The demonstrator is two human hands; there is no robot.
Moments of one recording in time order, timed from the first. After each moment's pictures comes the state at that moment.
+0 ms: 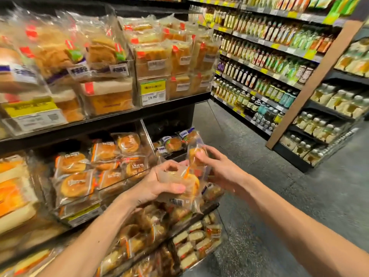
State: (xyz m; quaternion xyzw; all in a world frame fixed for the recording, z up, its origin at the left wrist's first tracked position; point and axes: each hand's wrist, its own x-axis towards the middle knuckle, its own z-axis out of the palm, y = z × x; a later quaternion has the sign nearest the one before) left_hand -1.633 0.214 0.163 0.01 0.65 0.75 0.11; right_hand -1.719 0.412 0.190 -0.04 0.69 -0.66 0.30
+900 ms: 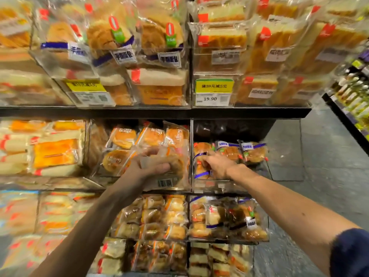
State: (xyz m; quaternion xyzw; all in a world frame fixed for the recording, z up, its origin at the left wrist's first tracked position) left_hand -1.651 0.158 0.156 -0.31 0.57 0.74 -0.15; right_hand -1.905 0.253 0.079 -0.59 0.77 0.05 0.24
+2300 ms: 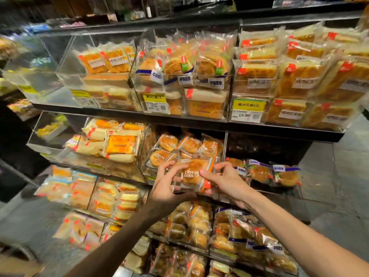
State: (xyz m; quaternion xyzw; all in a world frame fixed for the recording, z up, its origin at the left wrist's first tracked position) left_hand -1.591 0.237 0.160 -0.35 0.82 0.37 -0.26; right_hand -1.783 0.308 0.176 -0.29 0.64 -0.48 0.53
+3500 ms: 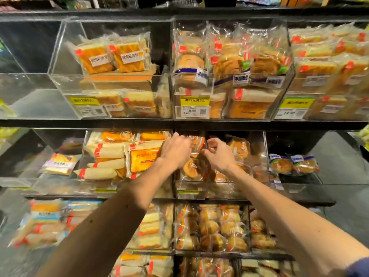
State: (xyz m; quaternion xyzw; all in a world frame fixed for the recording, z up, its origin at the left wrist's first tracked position) left_hand -1.584 0.002 0.170 -0.30 0.95 -0.08 -0.05; right_hand -1.694 0.113 0.148 -0.36 0.84 -0.37 0.13
